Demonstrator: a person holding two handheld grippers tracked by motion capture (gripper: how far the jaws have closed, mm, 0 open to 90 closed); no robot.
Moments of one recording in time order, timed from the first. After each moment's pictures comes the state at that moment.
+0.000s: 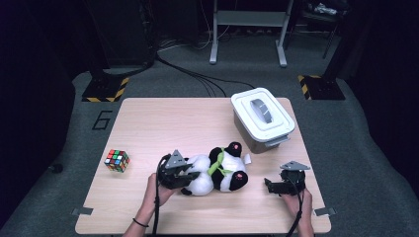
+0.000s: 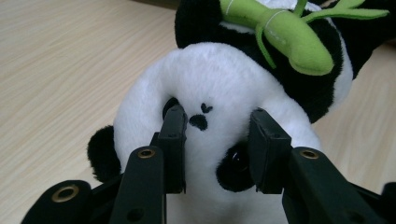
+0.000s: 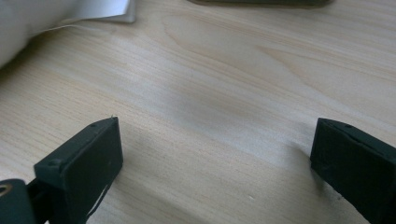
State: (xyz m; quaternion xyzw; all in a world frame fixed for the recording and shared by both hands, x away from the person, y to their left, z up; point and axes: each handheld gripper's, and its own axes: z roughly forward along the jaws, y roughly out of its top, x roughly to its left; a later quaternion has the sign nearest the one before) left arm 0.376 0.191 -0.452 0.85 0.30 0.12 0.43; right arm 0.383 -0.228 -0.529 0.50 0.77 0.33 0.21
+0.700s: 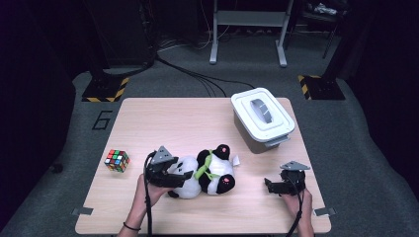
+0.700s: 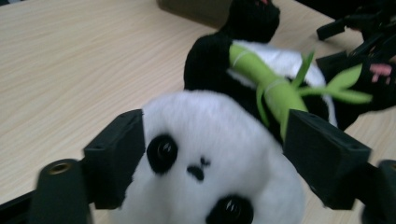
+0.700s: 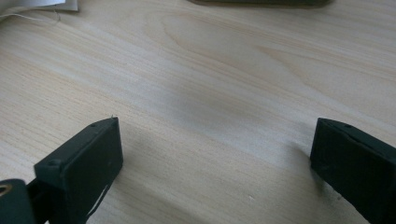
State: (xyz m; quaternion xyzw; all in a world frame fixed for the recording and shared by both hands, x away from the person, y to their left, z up) left arm 0.368 0.197 -0.425 0.81 0.36 0.13 0.44; right arm 0.383 -0.228 -0.529 0.51 0.77 0.33 0.21
